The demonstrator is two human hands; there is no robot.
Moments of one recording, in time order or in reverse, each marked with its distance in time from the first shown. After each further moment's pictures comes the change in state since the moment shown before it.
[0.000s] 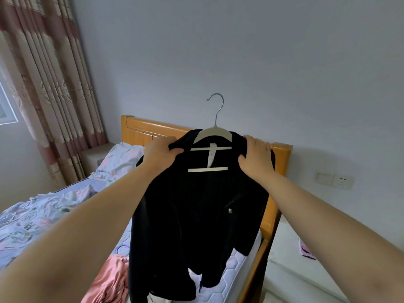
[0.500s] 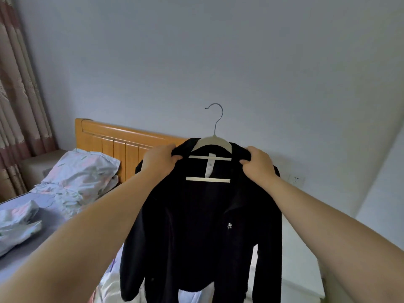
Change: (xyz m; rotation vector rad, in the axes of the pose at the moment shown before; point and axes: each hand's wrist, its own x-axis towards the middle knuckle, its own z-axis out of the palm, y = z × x) left_hand 0.016 0.058 0.063 0.114 -0.089 0.172; right_hand -0.025 0.054 -0.064 0.160 -0.040 0.223
